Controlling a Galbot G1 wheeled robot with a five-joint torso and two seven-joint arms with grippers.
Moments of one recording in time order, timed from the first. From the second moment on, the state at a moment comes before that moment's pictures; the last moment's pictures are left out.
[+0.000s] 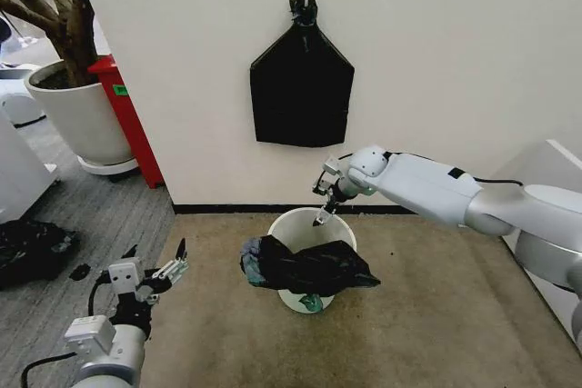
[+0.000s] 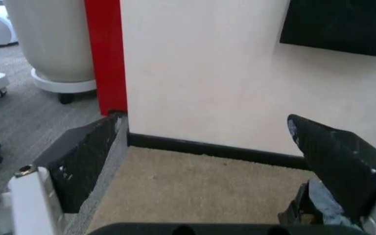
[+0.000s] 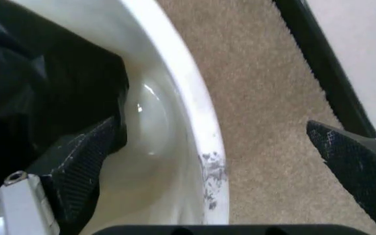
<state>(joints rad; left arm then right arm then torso) 1.80 -1.14 -0.61 -2.39 -0.49 0.13 -0.35 0.18 1.19 -1.09 0.90 0.79 -0.73 -0.62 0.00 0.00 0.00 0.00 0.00</state>
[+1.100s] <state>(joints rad) 1.79 -1.16 -0.60 -2.41 -0.48 0.10 -0.34 0.15 1.19 -1.06 0.88 0.75 -0.73 -0.61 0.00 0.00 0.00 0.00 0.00</state>
